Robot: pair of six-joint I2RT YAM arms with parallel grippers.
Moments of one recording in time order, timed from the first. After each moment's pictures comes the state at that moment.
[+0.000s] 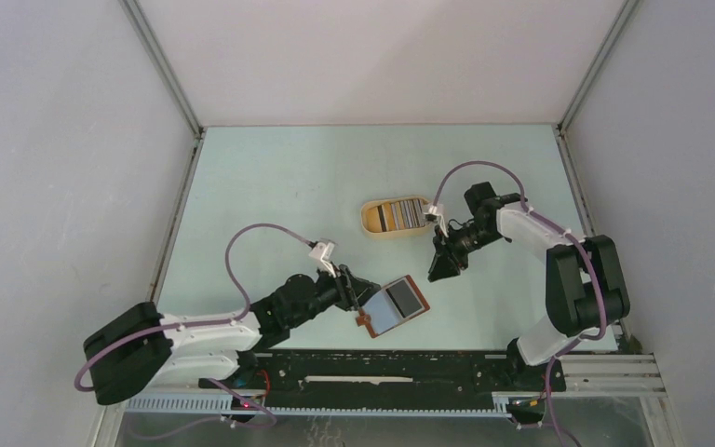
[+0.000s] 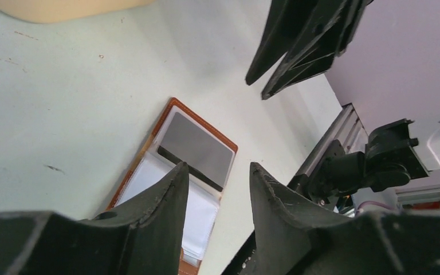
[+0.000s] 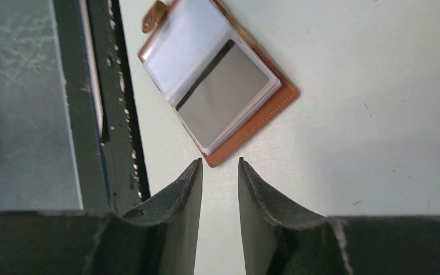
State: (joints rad) left arm -1.02 1.04 0.21 0.64 -0.12 -0.75; right arm 0.27 1.59 0.99 -0.86 -0.92 -0.83
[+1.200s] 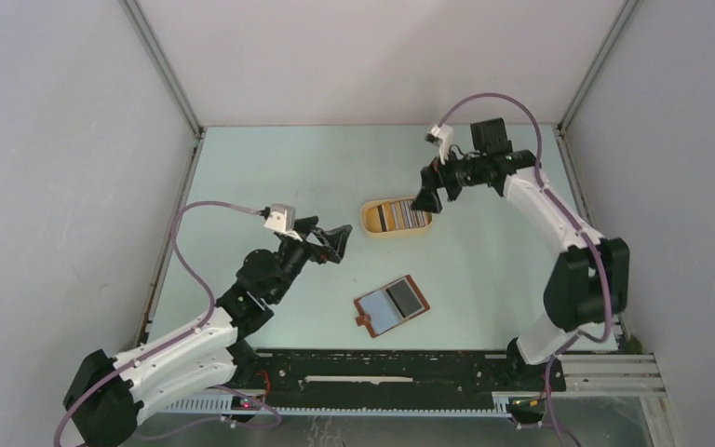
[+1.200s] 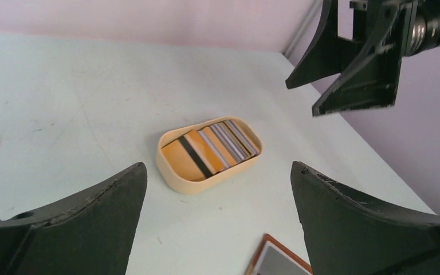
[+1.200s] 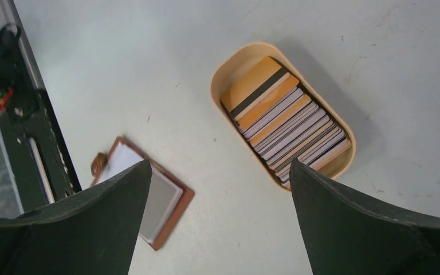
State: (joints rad) left arm -0.77 0.80 0.37 0.50 -0.25 -0.36; right arm 0.25 1.58 1.36 -0.63 -0.79 -0.39
